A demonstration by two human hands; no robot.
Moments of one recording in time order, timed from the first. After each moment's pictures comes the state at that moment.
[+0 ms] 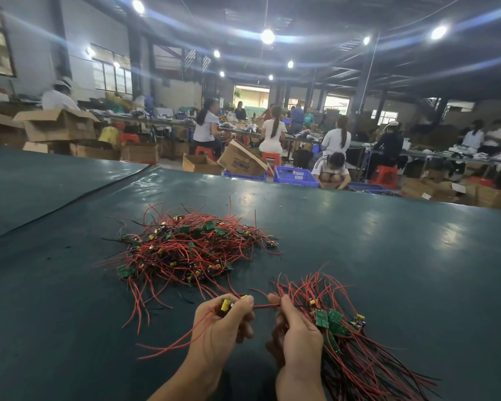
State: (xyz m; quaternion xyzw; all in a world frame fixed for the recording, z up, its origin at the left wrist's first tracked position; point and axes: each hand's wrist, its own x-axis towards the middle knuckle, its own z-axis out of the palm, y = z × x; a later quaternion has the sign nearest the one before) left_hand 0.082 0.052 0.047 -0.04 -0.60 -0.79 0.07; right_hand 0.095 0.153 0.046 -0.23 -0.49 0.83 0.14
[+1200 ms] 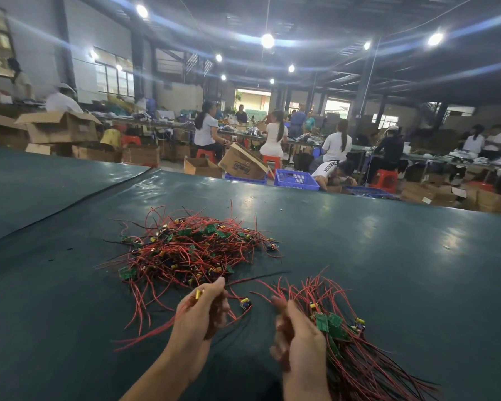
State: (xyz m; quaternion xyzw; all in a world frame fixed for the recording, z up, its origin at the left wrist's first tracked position) left_hand 0.065 0.024 0.048 0.01 -0.50 -0.87 0.00; right_hand 0.097 0.165 0.039 -0.14 -0.51 0.84 0.12
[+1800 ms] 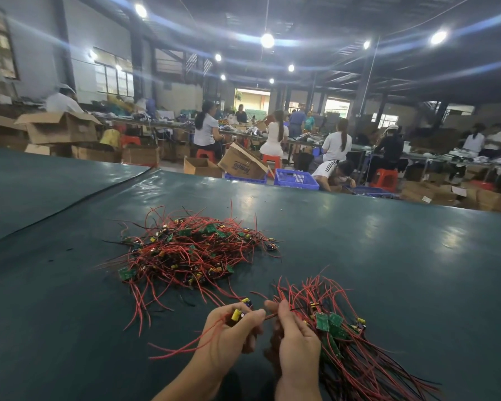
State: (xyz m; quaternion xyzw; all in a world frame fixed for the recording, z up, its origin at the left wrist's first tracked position) left_hand 0.078 0.054 0.046 -0.10 -0.64 -0.76 0.00; right_hand 0.097 0.150 0.043 -0.19 -0.52 0.82 0.16
